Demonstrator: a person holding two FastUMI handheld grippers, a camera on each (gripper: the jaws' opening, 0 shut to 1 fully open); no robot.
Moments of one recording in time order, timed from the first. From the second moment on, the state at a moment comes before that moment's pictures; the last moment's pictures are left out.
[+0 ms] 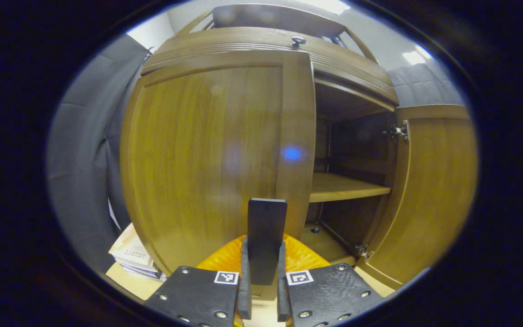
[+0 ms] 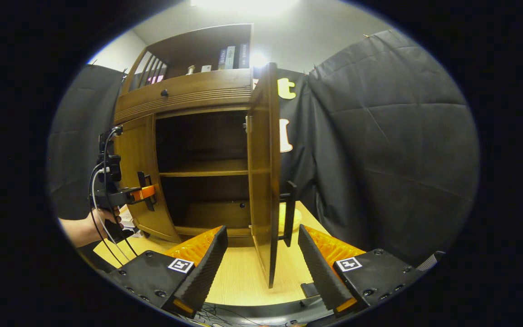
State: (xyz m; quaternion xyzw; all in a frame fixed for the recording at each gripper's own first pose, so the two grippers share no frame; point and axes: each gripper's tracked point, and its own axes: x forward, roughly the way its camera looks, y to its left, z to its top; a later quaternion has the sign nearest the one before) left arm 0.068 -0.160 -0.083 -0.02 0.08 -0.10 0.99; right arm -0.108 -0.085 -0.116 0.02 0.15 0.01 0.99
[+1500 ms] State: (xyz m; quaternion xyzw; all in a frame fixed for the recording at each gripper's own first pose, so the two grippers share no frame) left arm 0.043 -0.132 -0.055 -0.07 0.05 -0.09 0.99; right arm -0.062 0.081 -0.132 0.05 0.13 0.16 0.98
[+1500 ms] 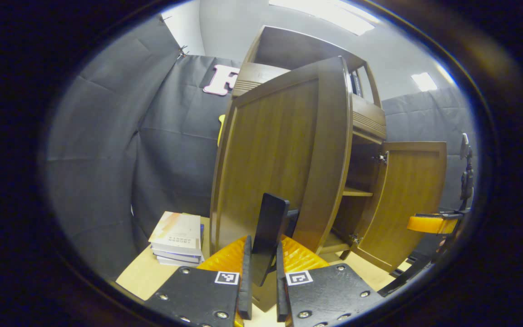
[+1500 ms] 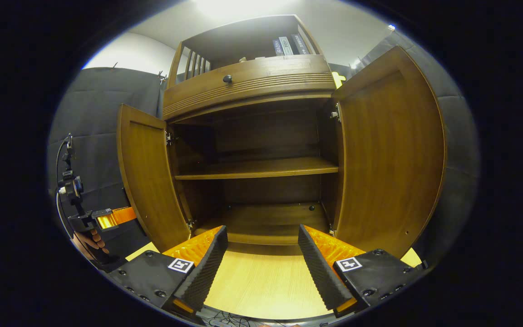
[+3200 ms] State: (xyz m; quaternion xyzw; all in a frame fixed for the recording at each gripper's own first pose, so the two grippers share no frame) left arm 0.041 -0.092 -0.017 -0.07 -0.03 -0.01 1.00; right arm -0.043 0.052 -0.105 0.05 0.10 0.09 0.99
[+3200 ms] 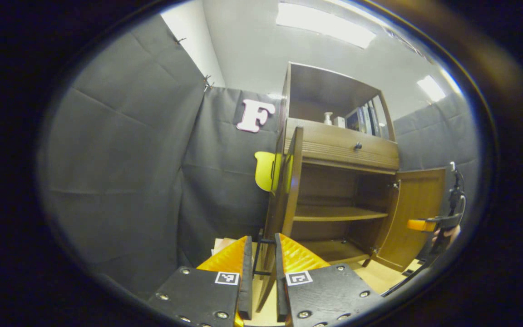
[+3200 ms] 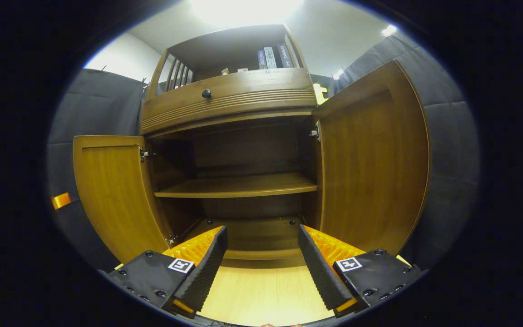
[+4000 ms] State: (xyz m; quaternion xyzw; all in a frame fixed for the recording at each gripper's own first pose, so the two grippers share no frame) left arm 0.042 -0.125 -0.012 -0.06 -0.02 -0.01 1.00; right arm -0.081 0.008 -0.073 0.05 0.09 0.14 0.98
